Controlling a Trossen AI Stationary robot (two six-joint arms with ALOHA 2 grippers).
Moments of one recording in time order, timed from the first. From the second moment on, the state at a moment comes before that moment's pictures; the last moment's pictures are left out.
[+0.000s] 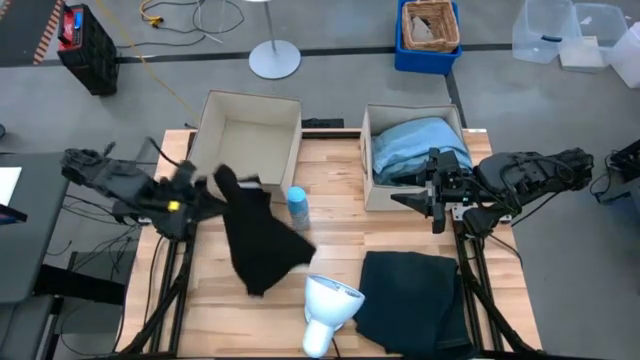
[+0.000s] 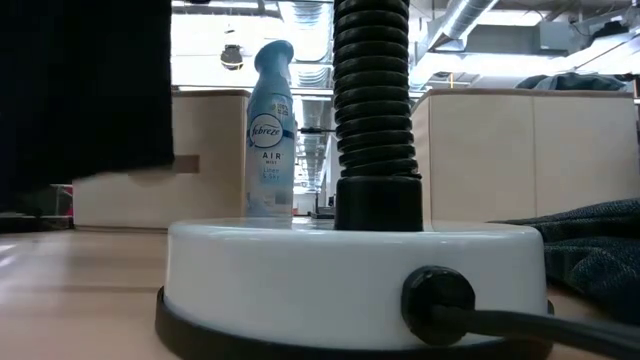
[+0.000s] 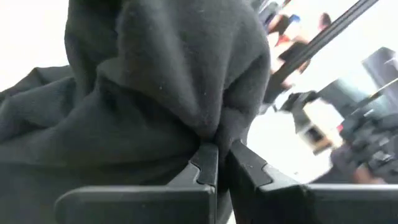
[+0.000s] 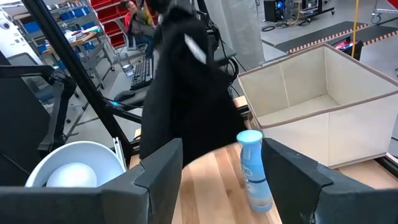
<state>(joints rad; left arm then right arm) -0.48 0.71 1.12 -0.51 -0.44 -0.78 0.35 1.00 1.37 -0.57 0.45 0.38</state>
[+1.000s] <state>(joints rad) -0.40 0.72 1.13 0.69 -0.98 0.51 0.35 1.00 1.37 -0.57 0.45 0.38</state>
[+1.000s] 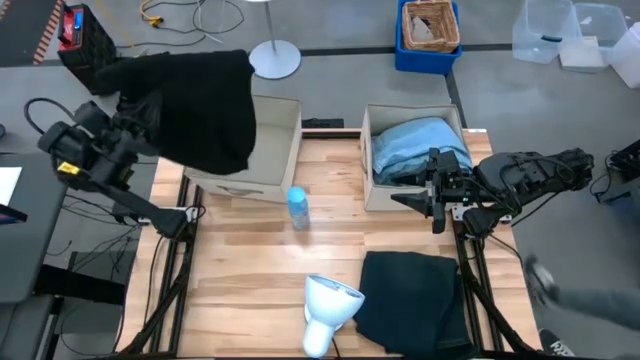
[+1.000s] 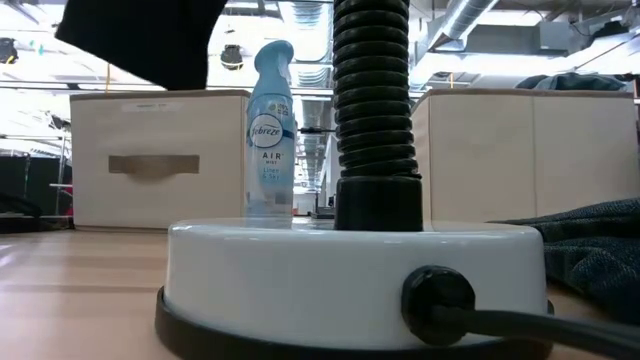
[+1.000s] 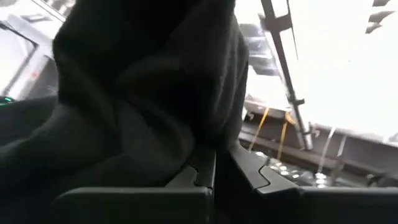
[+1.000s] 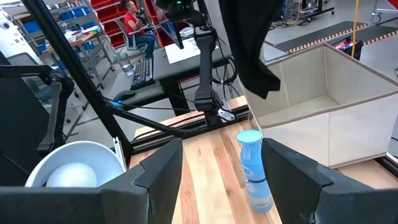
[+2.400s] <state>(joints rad) 0.29 1.05 1.12 -0.61 -1.00 -0.30 0.37 1.04 1.37 -0.69 0.45 0.47</state>
